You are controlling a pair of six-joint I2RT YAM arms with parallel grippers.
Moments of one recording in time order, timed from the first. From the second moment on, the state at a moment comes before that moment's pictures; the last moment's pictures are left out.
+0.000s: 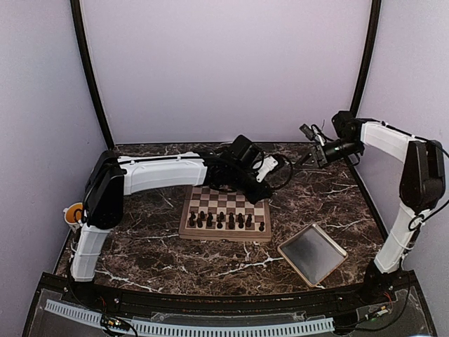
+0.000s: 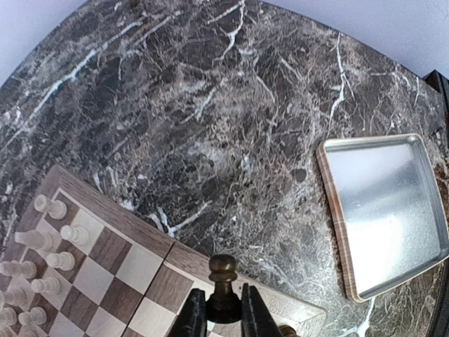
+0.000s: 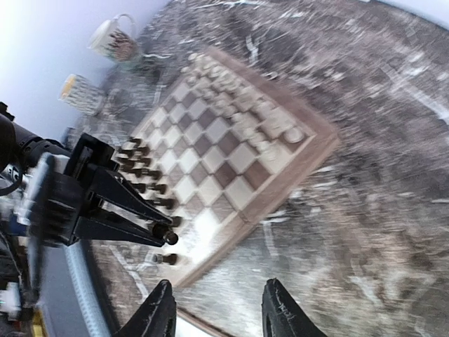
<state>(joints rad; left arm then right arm) -0.97 2.26 1.94 -0.47 0.16 0.06 0.12 1.74 1.47 -0.89 -0.87 -0.36</state>
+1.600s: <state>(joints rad) -0.97 2.14 1.77 -0.21 0.17 0.01 0.27 2.00 1.52 -1.07 -1.29 -0.35</state>
